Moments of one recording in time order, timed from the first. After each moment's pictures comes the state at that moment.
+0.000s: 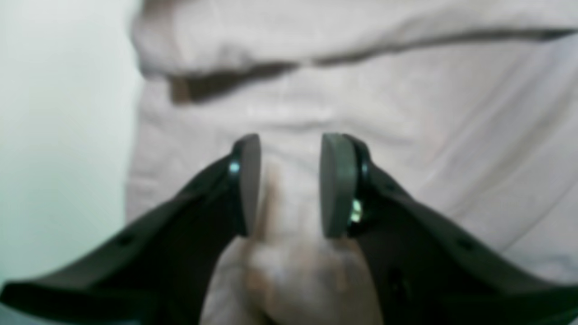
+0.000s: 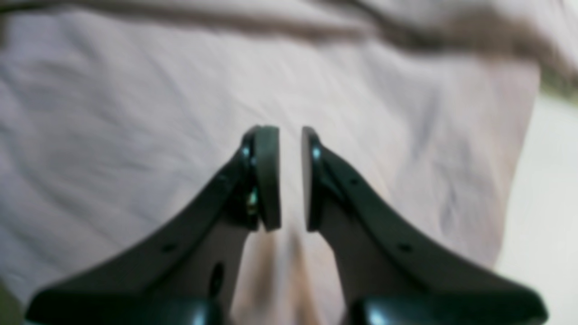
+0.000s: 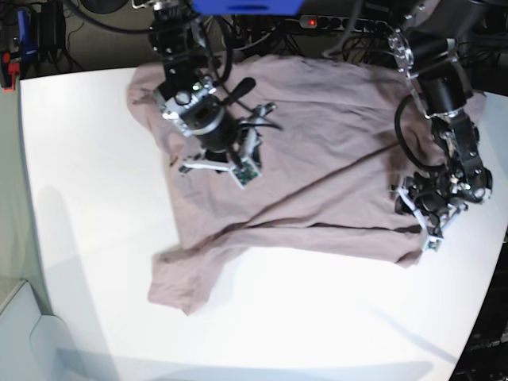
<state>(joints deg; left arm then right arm) -16.2 -12.4 -25.0 67.4 -1.1 -39.8 48.7 -12.1 -8.7 -12.0 100.0 -18.0 25.5 -32.8</state>
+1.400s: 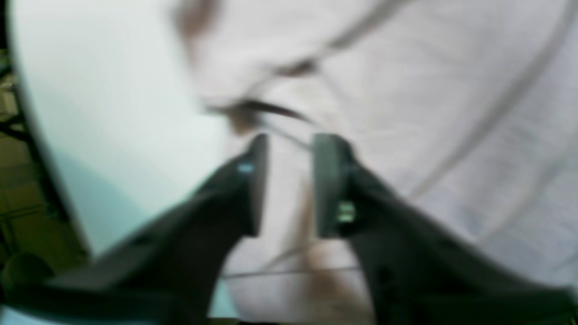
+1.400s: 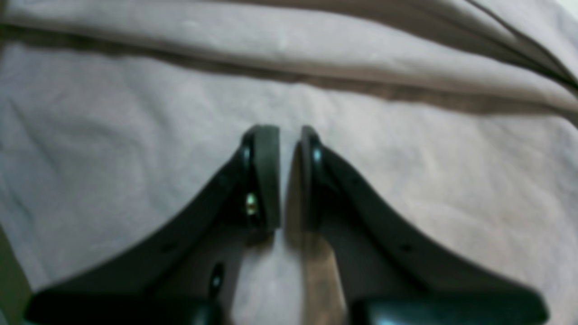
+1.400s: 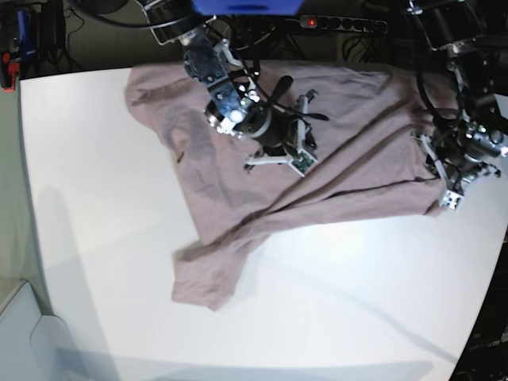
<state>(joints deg) 3.0 -15.1 -26.1 96.6 -1.7 -39.9 58.7 -1.7 -8.3 -23.2 75.4 -12.8 25.5 -24.9</state>
